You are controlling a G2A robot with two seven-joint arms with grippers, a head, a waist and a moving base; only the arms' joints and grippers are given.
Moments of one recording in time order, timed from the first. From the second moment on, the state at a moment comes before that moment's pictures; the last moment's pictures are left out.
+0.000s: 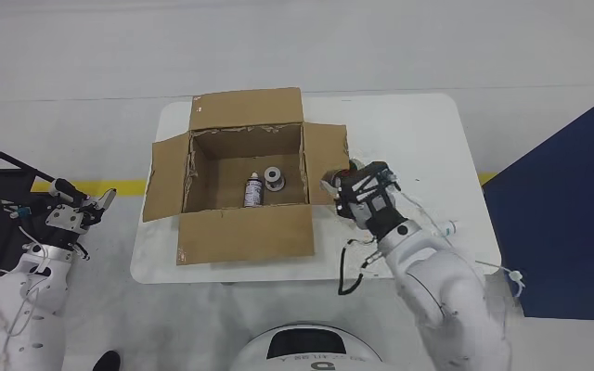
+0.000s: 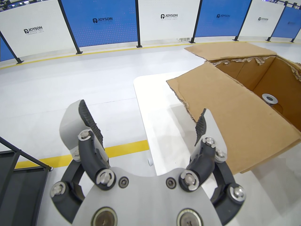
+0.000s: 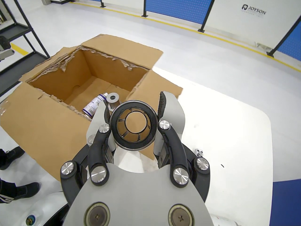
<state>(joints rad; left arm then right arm) 1.68 -1.08 -2.03 -1.34 1.18 -0.71 0.28 -1.68 -1.35 1.19 -2.35 -1.54 -0.13 0.67</state>
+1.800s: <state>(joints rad) 1.68 -1.08 -2.03 -1.34 1.18 -0.71 0.28 -0.99 -1.59 0.72 -1.43 -1.50 0.17 0.98</state>
